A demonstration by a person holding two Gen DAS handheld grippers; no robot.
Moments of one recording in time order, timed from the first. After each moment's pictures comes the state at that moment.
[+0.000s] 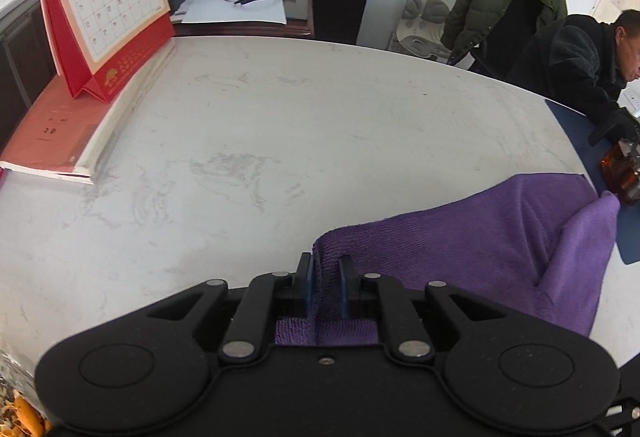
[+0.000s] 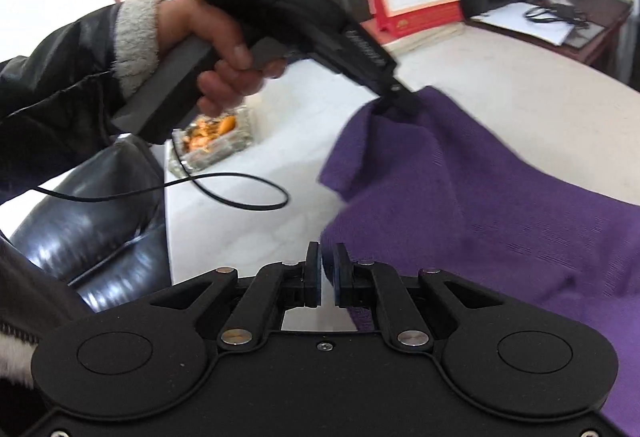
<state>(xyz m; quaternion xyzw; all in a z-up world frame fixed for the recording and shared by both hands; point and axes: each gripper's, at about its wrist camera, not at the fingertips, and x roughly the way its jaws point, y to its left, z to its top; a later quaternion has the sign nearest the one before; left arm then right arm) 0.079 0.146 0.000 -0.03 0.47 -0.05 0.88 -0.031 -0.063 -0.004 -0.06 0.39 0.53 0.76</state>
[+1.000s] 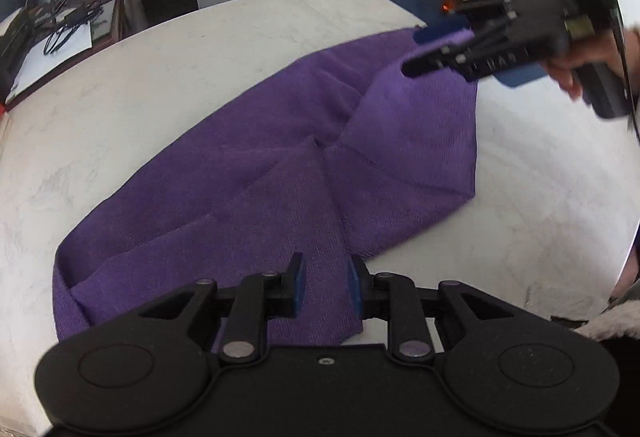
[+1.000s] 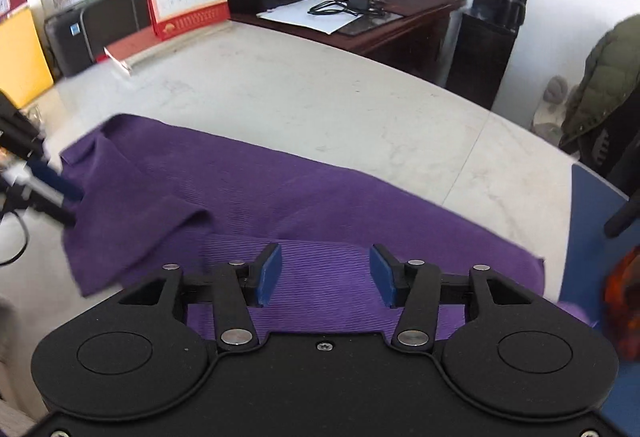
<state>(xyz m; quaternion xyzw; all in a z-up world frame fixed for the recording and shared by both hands) -0.012 0.001 -0.033 0.16 0.48 -0.25 0.83 0.056 -0.226 -0.013 -0.14 0.38 0.27 0.87</state>
